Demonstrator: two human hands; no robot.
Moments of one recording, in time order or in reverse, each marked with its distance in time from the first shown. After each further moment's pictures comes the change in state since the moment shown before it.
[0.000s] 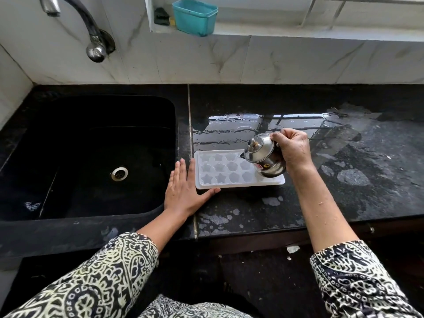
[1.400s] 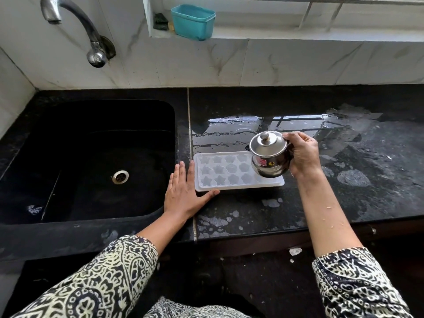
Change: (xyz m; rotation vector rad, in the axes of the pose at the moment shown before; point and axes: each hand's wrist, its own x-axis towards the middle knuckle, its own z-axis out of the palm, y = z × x) left_hand 0.001 -0.003 0.002 0.015 0.015 0.005; right_hand -0.002 0.001 -0.015 0.379 0.088 0.186
